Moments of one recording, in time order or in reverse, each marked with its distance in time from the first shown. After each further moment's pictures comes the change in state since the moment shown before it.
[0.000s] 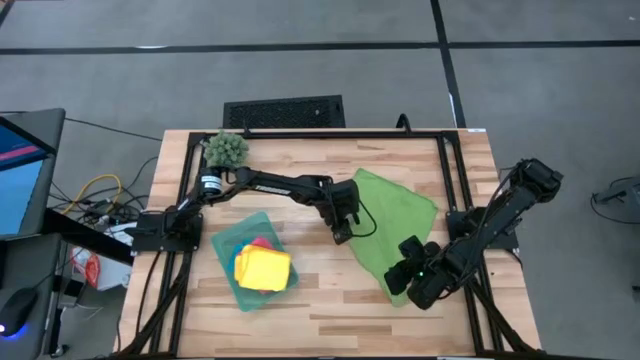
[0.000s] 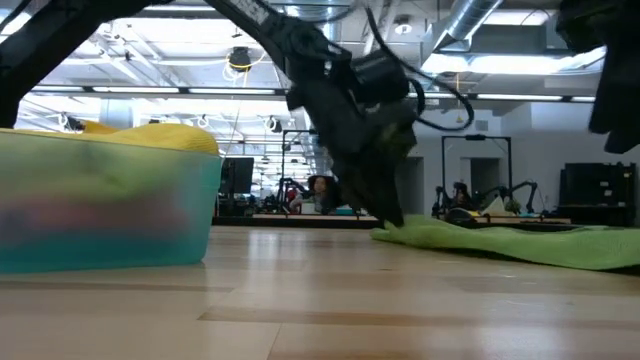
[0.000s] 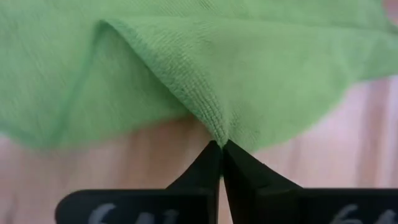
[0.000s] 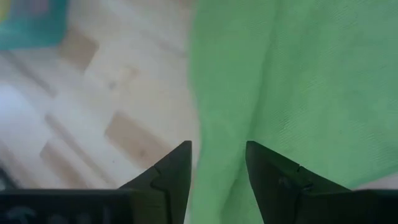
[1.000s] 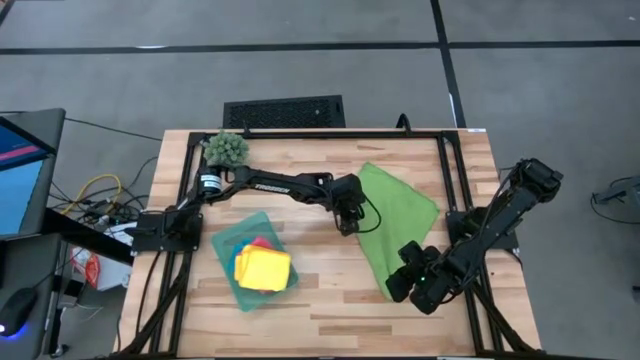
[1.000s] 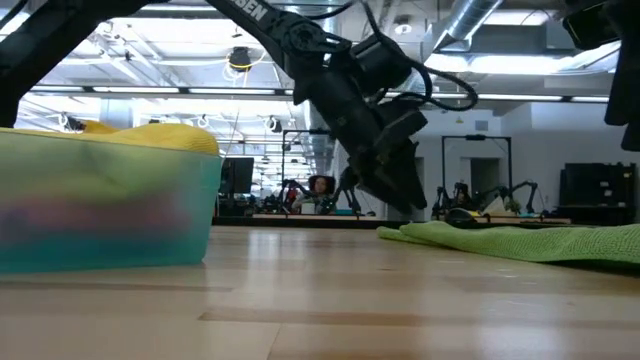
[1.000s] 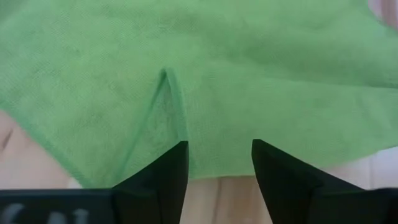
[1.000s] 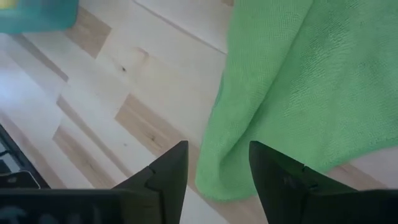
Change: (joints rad) left arm 0.009 -0.012 0.000 0.161 -0.253 0.166; right arm 0.029 0.000 0.000 0.045 -0.029 -0.016
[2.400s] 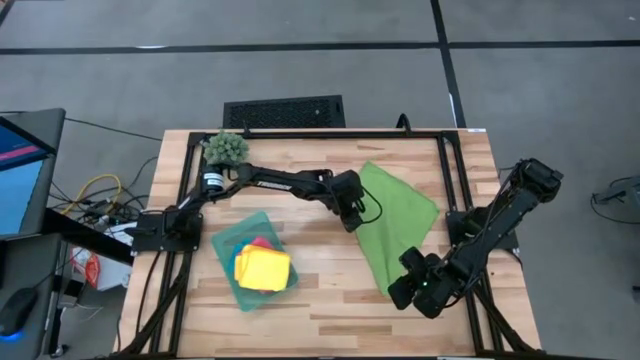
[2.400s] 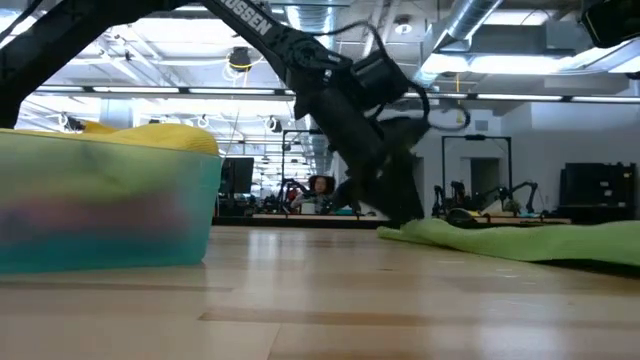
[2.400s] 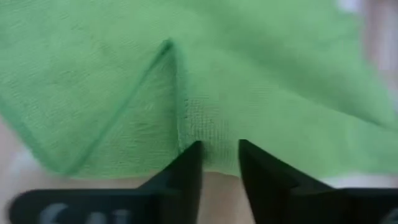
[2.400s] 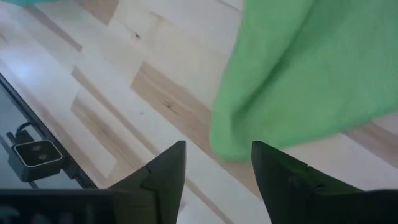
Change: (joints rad) left arm 0.032 0.031 0.000 0.014 0.123 -0.239; right arm 0.034 -0.001 0.000 0.060 -0.076 0.027
